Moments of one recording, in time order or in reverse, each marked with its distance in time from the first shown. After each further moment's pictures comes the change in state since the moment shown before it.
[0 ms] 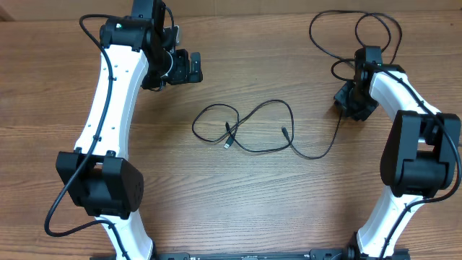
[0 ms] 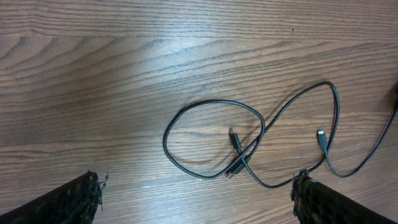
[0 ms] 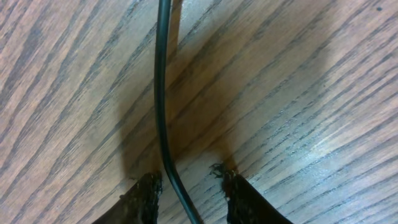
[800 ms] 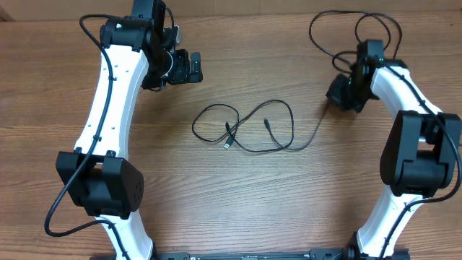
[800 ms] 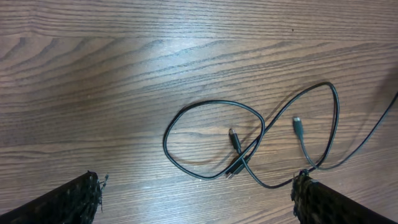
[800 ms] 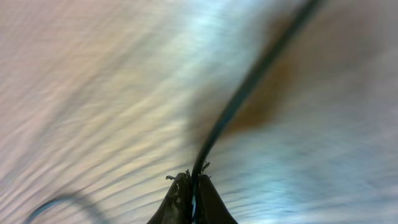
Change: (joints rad) left arm 0.000 0.000 0.000 0.000 0.000 0.000; right arm 0.001 0.005 0.075 -0.015 -0.283 -0.208
